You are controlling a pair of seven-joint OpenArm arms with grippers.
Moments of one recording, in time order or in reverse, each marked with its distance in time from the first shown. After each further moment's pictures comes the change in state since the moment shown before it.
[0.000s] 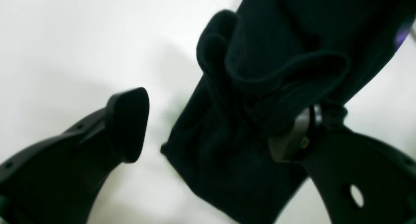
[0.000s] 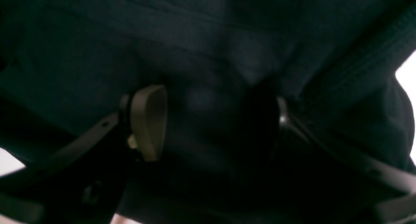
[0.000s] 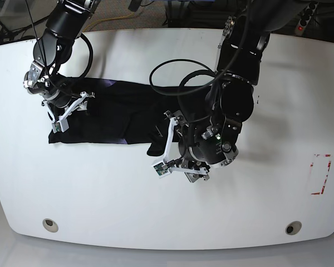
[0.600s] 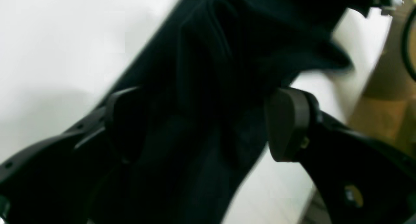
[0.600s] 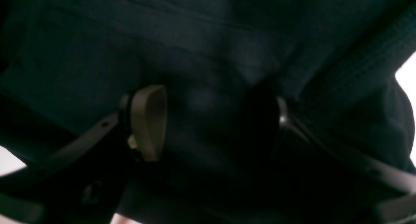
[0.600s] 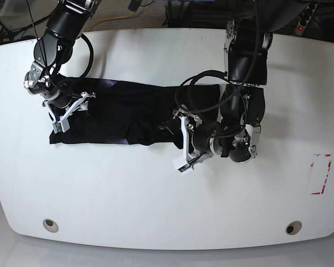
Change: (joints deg) left arm 0.2 -1.7 -13.2 -14.2 -27.9 -0.3 3.2; right arm 0.1 -0.1 -0.1 0.0 0.1 0.0 0.0
